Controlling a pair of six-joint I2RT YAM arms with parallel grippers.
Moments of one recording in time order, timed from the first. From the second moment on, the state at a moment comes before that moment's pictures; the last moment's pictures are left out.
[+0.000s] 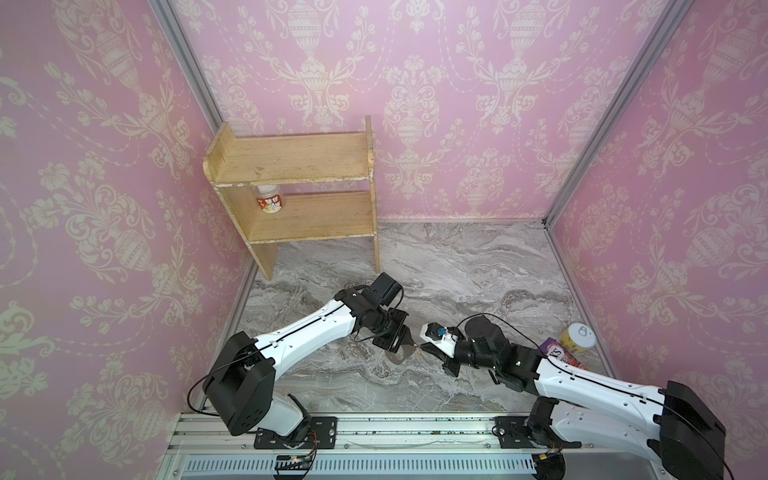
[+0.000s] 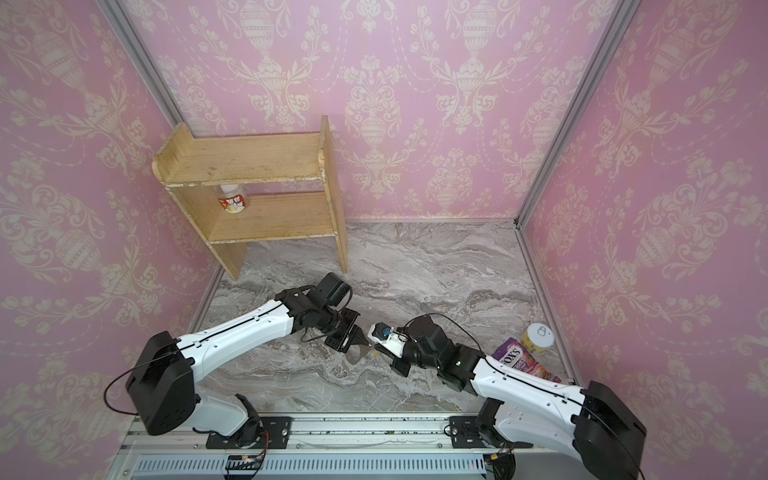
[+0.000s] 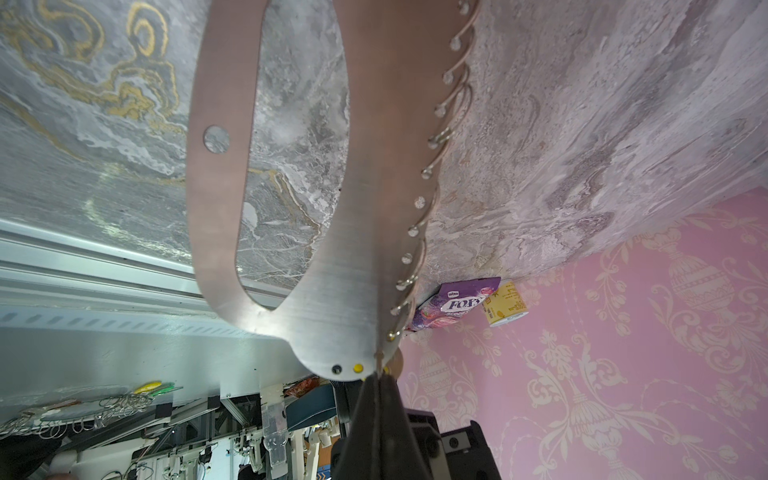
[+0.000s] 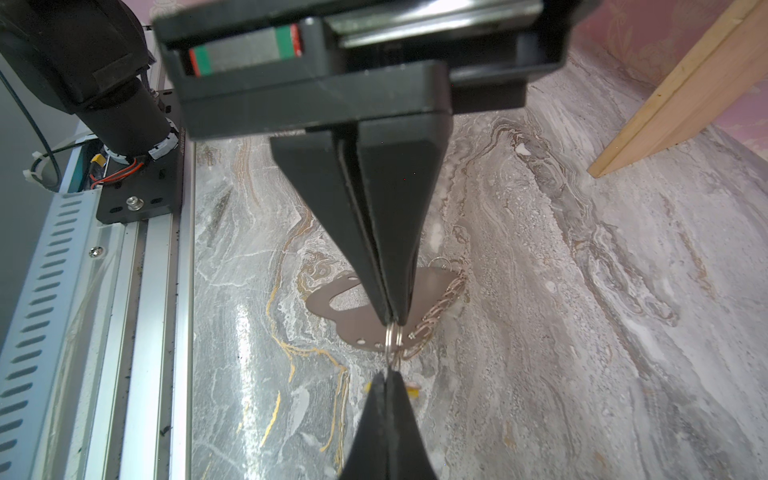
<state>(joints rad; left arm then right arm) -0.73 1.48 1.05 -0.70 0.54 -1.87 0.88 1.03 0.47 0.03 -0.22 -0.21</state>
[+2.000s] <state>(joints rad) -0.70 1.60 1.26 -0.98 0.51 -1.54 0.81 1.06 0.61 -0.16 -0.36 -0.09</state>
